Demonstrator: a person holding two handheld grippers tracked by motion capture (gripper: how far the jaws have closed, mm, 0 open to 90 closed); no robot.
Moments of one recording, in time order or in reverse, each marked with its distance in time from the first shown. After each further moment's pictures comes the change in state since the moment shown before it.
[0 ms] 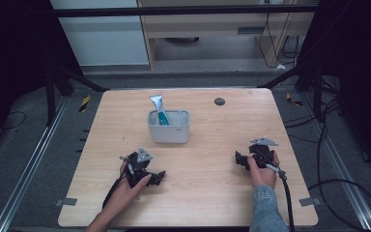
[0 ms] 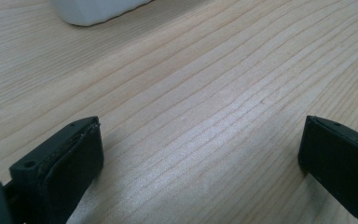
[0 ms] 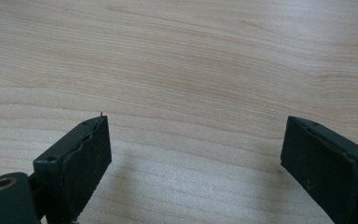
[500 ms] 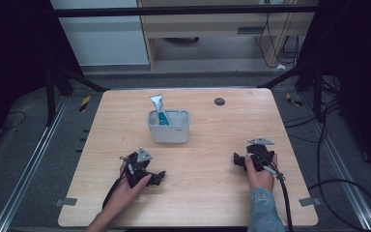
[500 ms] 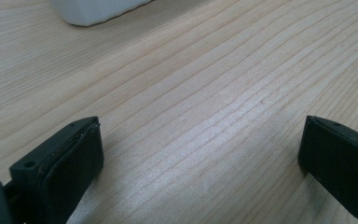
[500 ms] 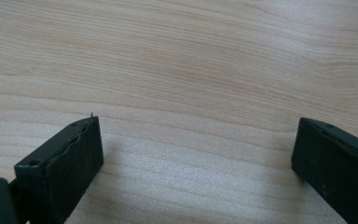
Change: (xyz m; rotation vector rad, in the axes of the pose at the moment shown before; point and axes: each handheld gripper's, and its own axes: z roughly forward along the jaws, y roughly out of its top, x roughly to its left) left arm 0.000 0.000 0.000 0.000 0.000 0.000; right arm 0.003 -0.001 0.007 0.049 -0.028 -0.005
